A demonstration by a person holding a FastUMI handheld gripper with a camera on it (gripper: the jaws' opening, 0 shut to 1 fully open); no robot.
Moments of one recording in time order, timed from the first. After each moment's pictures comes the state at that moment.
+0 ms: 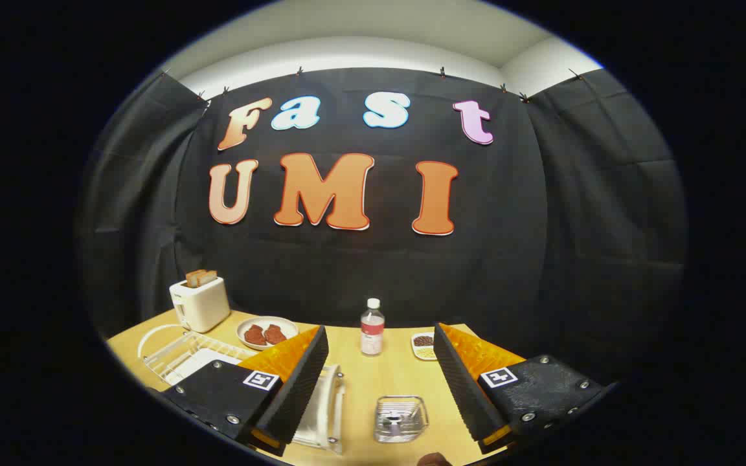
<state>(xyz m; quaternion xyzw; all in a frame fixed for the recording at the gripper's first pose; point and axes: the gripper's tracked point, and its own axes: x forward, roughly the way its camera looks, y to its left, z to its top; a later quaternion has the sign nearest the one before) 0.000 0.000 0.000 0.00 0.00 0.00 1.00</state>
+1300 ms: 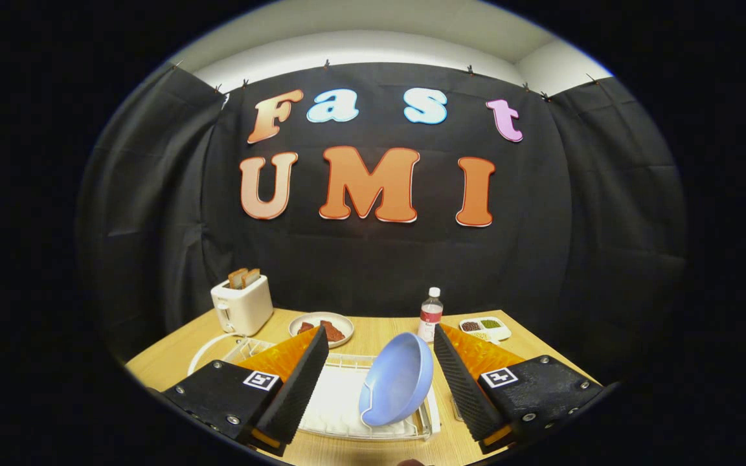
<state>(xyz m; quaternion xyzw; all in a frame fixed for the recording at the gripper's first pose) -0.019 0.111 -0.020 -0.01 0.05 0.00 1.00</state>
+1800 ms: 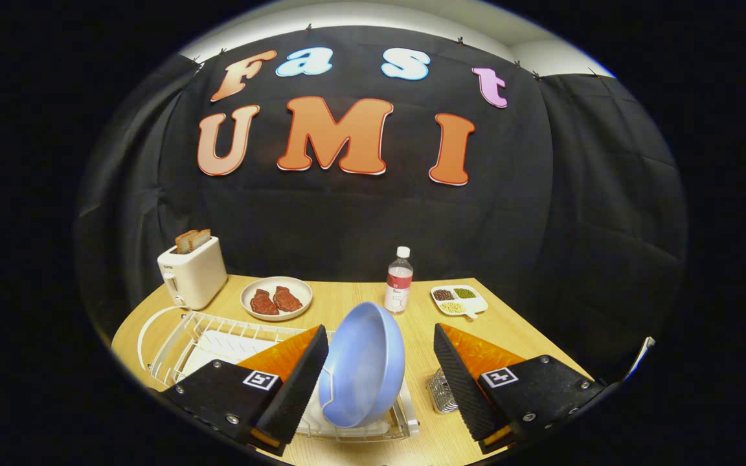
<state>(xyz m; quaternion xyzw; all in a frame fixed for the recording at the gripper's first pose) 0.034 0.070 -0.085 -0.01 0.15 -0.07 0.99</state>
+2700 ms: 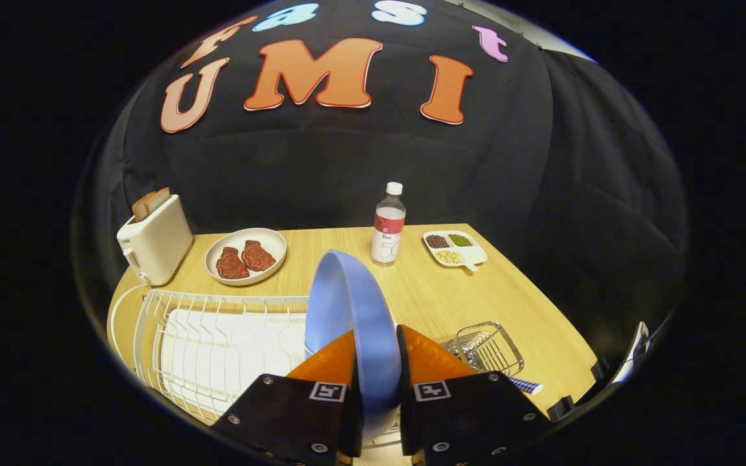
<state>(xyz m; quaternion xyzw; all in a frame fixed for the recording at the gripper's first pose) 0.063 0.079 -0.142 -0.03 0.27 -0.11 0.96</state>
